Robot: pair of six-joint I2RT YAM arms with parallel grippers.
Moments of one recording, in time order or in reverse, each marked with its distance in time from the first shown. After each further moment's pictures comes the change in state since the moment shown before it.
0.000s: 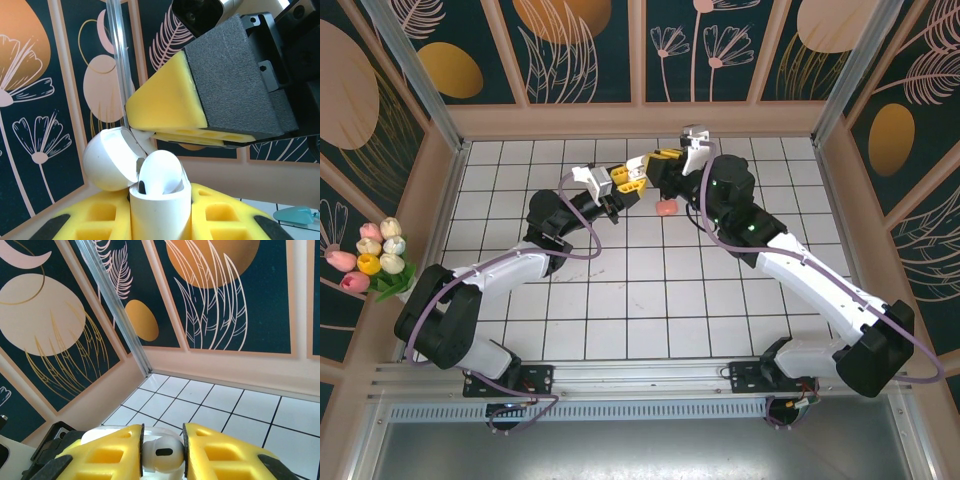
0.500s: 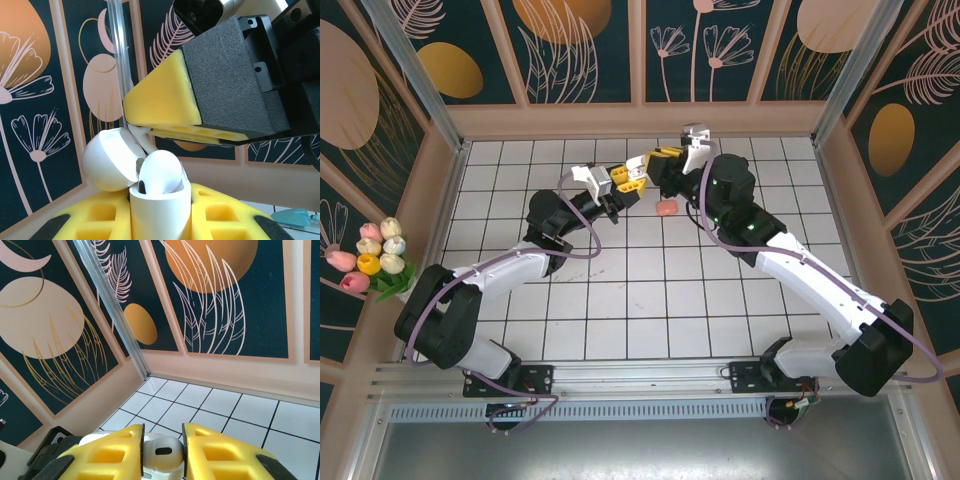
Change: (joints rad) left arm 0.000 0.000 0.000 0.002 0.000 -0.021; right arm -0.006 0.006 0.000 0.018 0.003 -0.010
